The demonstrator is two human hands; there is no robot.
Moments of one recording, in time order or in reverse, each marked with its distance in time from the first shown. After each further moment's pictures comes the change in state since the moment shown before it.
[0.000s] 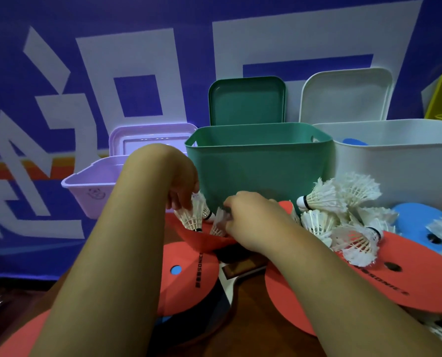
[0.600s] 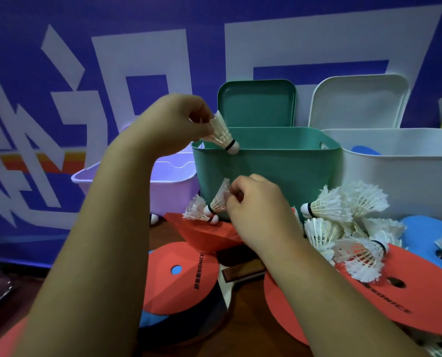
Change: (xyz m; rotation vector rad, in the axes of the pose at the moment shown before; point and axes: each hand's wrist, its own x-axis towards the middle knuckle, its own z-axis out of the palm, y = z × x) left_hand -0.045 0.000 -0.039 -0.220 0.906 0.464; right_hand -0.002 0.000 -0.001 0.353 0.468 0.027
